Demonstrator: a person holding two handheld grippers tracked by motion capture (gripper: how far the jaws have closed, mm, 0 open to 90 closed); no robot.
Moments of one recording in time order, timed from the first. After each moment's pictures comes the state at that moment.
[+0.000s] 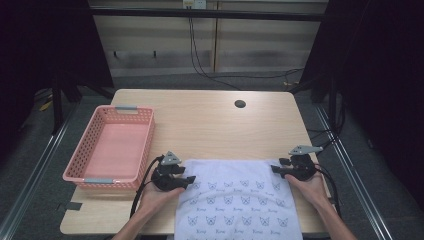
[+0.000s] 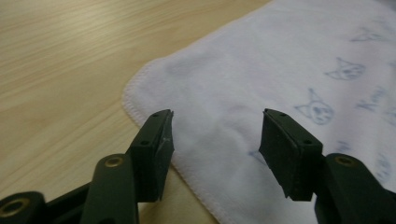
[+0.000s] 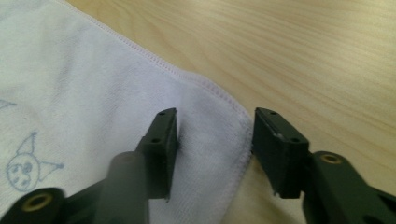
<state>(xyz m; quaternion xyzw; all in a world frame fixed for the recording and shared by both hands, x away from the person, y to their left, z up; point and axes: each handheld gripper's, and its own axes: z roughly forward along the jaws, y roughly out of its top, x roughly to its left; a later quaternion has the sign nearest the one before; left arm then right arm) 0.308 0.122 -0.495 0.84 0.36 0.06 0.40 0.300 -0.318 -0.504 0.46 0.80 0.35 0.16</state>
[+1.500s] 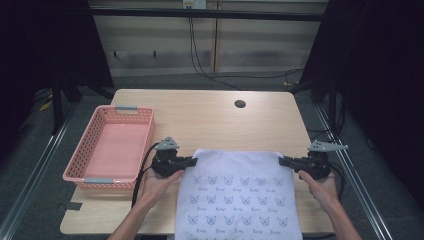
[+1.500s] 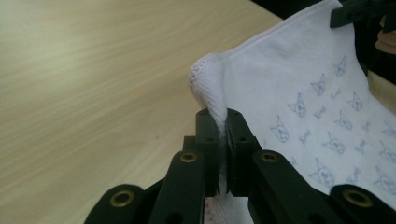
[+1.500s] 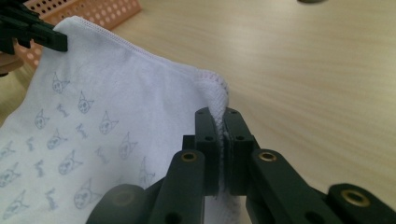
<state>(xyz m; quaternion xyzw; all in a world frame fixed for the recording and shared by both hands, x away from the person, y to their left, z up) 0.329 0.123 -0.453 0.81 0.32 0.02 0.49 0.276 -0.332 -0.453 0.44 0.75 0.48 0.11</state>
